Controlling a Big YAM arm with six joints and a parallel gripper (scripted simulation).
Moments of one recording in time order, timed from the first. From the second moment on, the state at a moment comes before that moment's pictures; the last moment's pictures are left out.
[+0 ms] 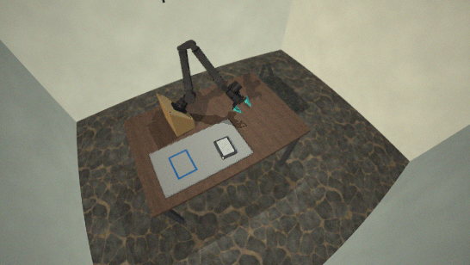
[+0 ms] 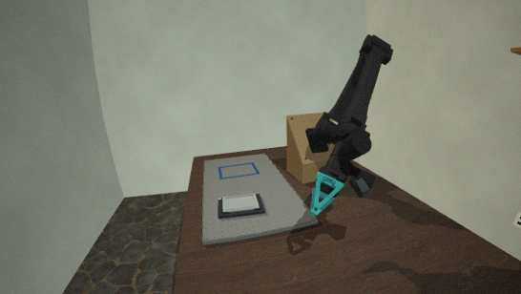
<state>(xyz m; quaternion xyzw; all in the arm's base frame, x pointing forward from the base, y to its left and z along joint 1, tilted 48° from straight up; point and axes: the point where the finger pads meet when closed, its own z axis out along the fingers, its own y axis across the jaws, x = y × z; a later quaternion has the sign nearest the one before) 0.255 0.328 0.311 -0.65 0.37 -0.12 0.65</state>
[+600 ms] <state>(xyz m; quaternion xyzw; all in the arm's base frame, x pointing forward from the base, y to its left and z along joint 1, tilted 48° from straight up) 0.312 0.287 0.282 -0.62 0.54 -0.09 0.56</state>
